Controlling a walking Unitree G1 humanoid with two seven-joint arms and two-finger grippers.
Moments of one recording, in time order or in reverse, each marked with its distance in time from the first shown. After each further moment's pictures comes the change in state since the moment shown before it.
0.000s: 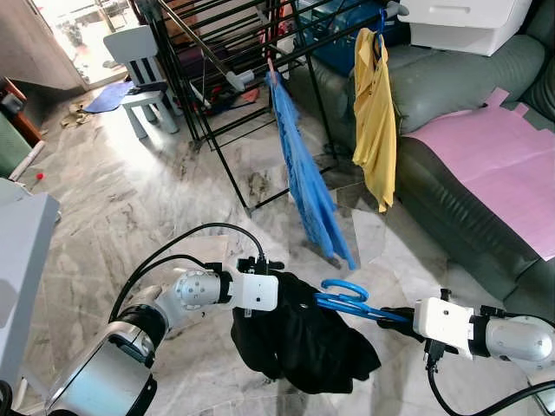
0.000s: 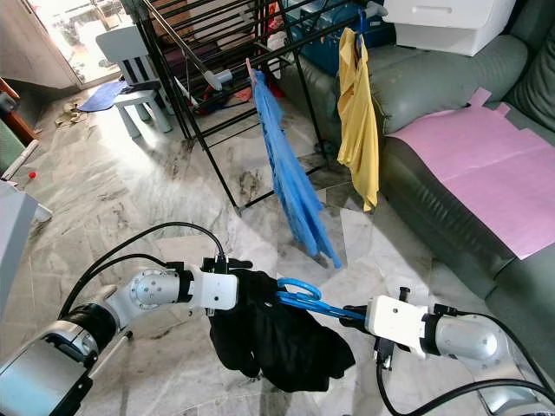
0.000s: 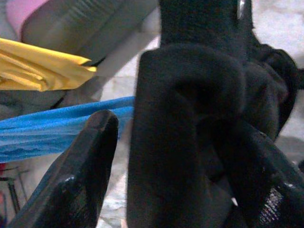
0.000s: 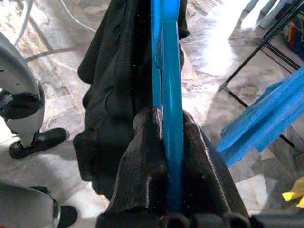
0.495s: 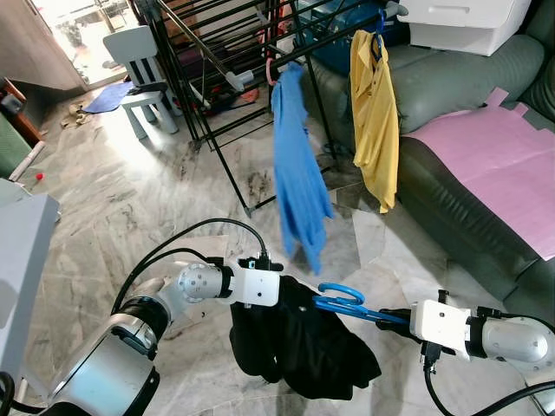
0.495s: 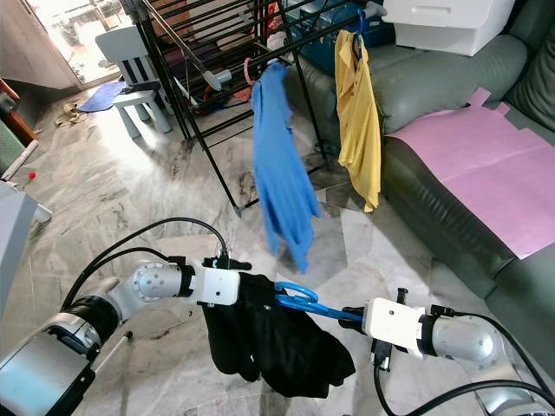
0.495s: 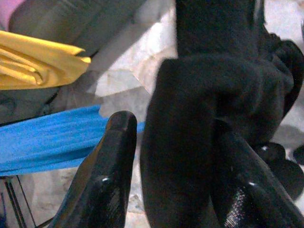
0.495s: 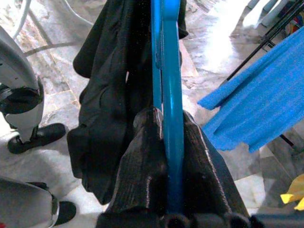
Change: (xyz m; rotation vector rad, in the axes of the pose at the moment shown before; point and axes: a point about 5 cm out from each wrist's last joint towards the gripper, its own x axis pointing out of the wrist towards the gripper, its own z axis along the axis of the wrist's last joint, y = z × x) left arm 0.002 0.006 0.000 0.018 0.041 -0.037; right arm 0.003 0.002 0.000 -0.016 0.017 0.004
